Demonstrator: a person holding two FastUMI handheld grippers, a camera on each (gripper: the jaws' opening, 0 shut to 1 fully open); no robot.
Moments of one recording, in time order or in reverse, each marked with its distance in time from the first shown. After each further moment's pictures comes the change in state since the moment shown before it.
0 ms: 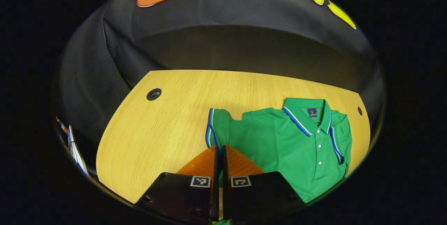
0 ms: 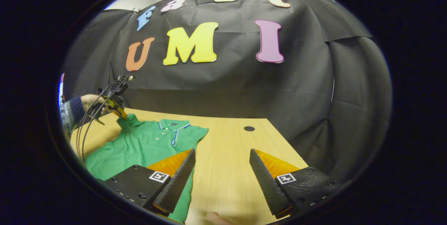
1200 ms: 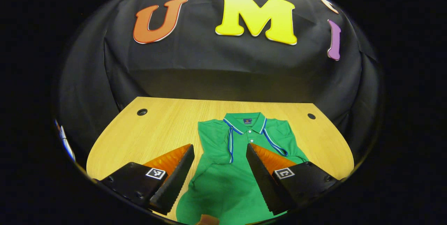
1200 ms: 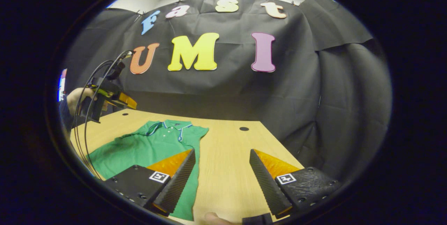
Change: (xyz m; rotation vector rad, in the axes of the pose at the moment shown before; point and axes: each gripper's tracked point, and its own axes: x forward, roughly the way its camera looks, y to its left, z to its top) left arm -0.180 -0.071 -0.035 0.015 -0.369 -0.205; right arm -0.100 0.020 -0.014 -0.001 -0.062 -0.049
